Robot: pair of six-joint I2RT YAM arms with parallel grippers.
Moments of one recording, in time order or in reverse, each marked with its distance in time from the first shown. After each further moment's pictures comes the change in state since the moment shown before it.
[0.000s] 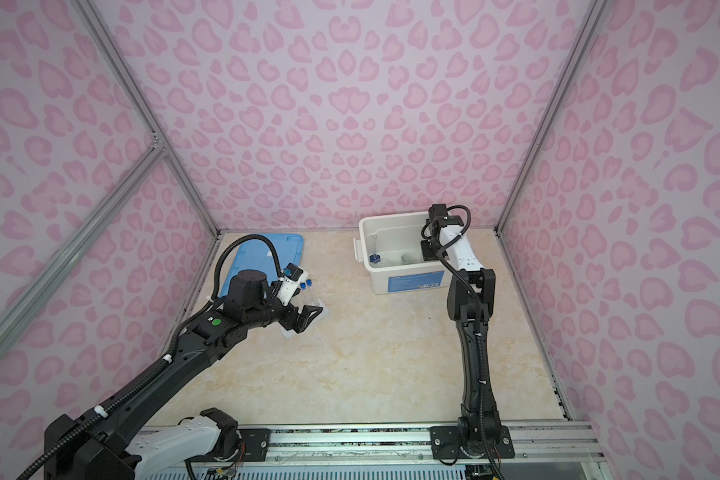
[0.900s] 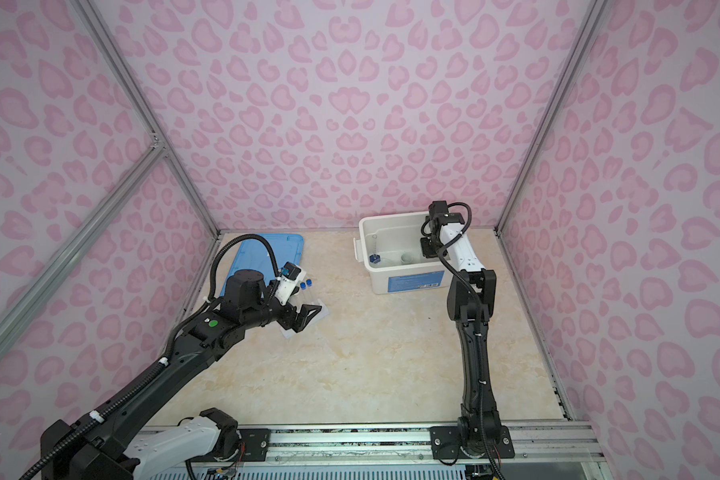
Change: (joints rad) left arm 0.004 -0.024 0.004 0.000 0.006 0.000; right arm 0.001 -0.024 0.034 -0.031 -0.016 -0.003
